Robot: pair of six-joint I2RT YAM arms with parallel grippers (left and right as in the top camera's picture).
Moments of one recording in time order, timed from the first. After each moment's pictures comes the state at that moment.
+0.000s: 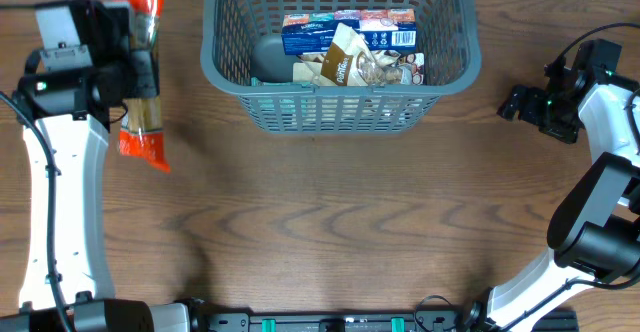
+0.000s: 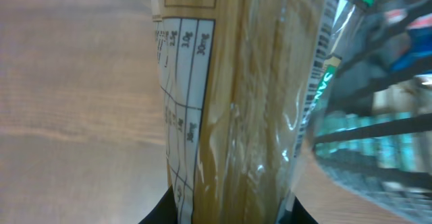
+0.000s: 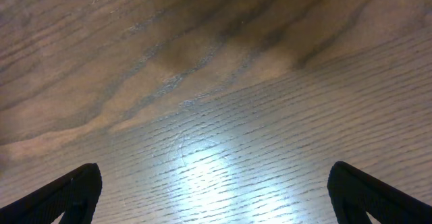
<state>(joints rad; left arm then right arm) 0.14 1.51 1.53 -0.89 0.10 0.07 -0.39 1.94 1.44 -0.82 -0.13 0.01</state>
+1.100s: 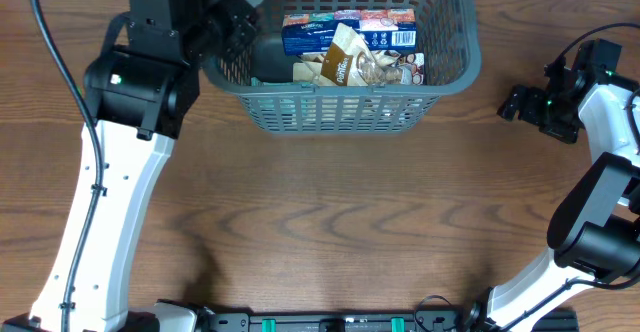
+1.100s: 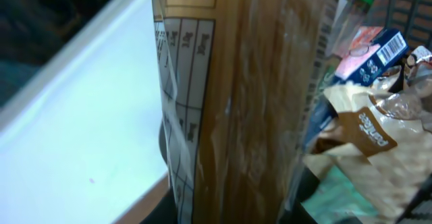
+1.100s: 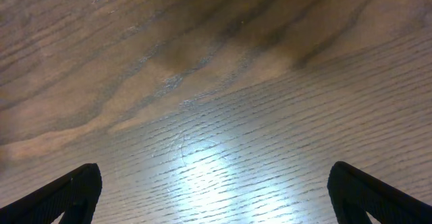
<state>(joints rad) -0.28 1.52 1.79 -0.72 0.06 0.61 -0.39 1.94 1.44 -0.82 -0.13 0.01</state>
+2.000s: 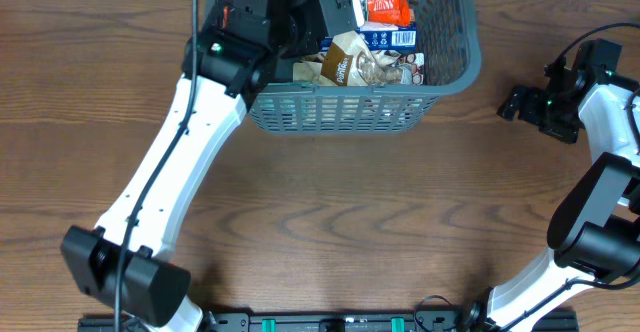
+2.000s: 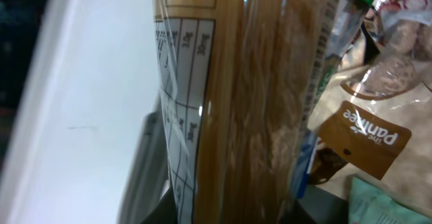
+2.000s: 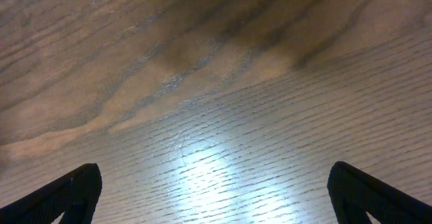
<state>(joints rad) -0.43 1.76 1.79 -0.58 0.07 1.02 -0.39 1.94 1.44 -0.82 -0.13 0.01</state>
